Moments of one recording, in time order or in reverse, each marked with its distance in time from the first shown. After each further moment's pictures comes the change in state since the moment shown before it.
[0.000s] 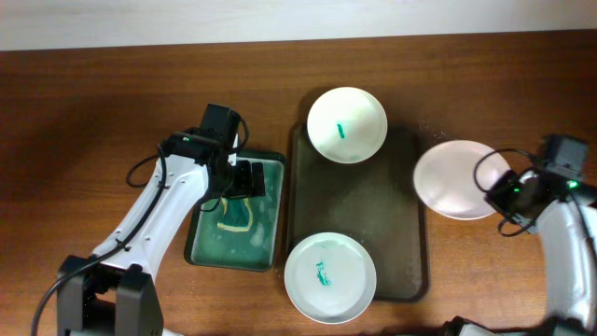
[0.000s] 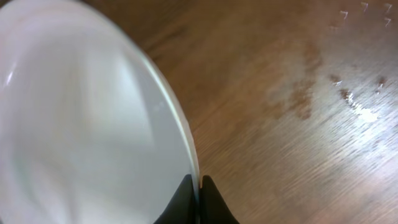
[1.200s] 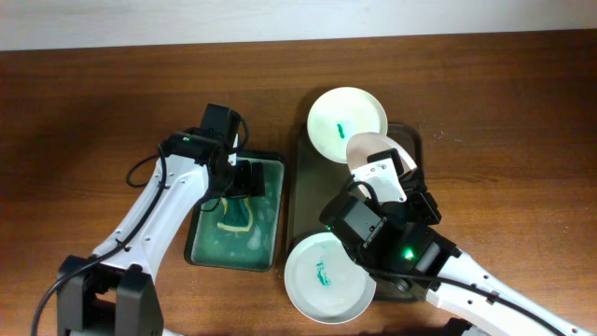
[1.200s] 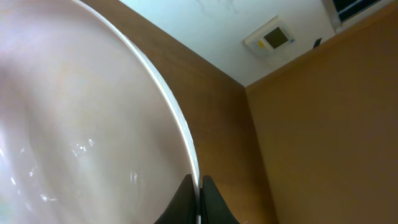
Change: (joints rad) left arm 0.000 0.000 0.001 0.001 -0.004 0.000; right arm 1.348 -0.194 -0.005 -0.033 1.209 -0.126
